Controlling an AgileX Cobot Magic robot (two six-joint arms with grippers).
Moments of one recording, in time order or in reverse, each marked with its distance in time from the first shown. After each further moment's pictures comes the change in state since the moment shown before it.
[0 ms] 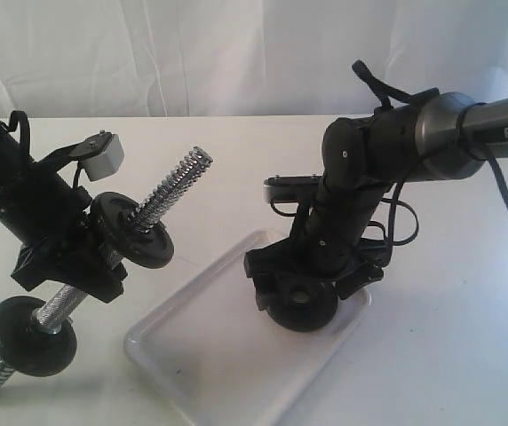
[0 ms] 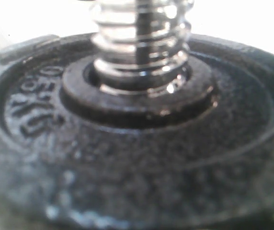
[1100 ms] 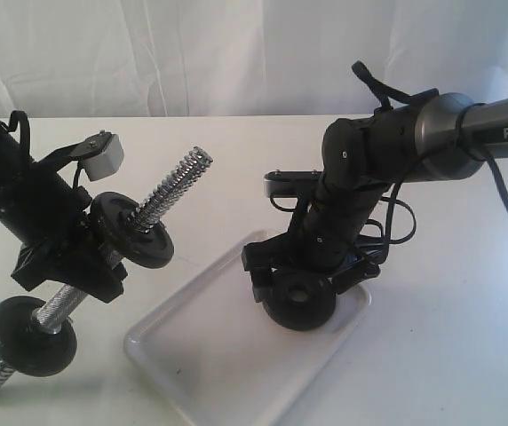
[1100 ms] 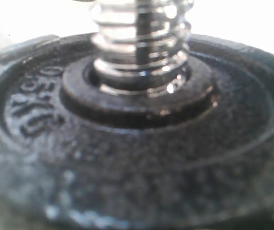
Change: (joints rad) left arm 0.000 0.000 0.000 0.000 0.000 0.000; right arm 0.000 0.000 0.000 0.000 -0.044 0.022
